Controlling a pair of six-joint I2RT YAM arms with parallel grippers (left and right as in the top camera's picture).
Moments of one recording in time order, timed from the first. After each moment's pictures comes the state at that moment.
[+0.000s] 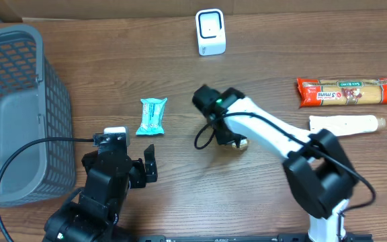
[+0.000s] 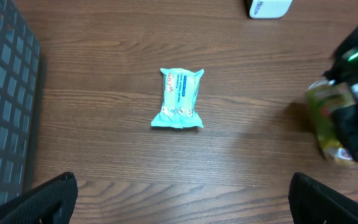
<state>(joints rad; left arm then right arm) -0.45 0.67 0.91 -1.00 -0.33 -0.39 0.71 2.03 1.48 -1.11 0.32 0.46</state>
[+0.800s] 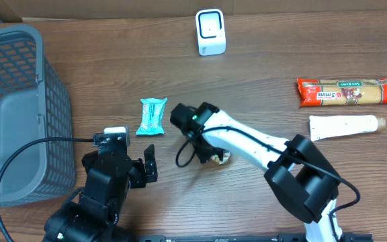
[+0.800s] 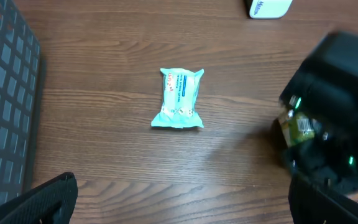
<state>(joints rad) -0.45 0.67 0.91 -1.00 -0.33 -0.39 0.85 2.07 1.55 -1.15 0.23 0.51</state>
